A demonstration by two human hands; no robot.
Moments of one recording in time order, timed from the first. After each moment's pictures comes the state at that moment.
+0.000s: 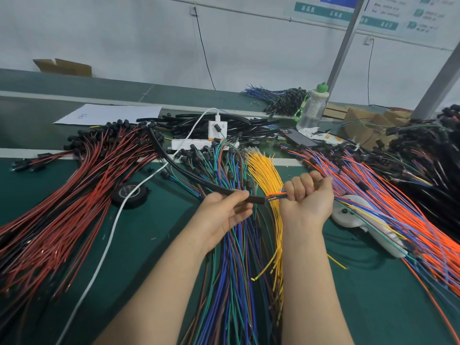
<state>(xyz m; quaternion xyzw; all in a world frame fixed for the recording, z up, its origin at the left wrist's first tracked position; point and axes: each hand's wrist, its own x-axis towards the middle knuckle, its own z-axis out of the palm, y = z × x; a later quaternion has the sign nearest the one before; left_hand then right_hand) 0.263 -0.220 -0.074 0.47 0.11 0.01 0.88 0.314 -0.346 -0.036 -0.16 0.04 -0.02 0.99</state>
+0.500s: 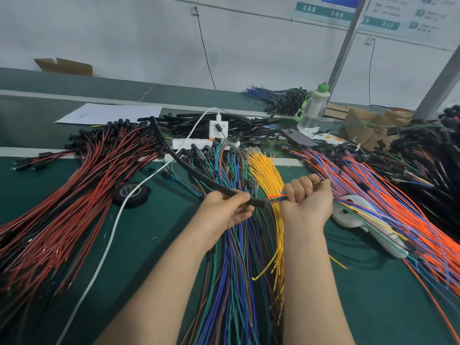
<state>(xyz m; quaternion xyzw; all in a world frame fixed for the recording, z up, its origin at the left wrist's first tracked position) 0.263 -0.220 -0.074 0.52 0.12 0.03 0.84 0.316 -0.347 -0.038 -0.18 0.07 -0.01 0.98</state>
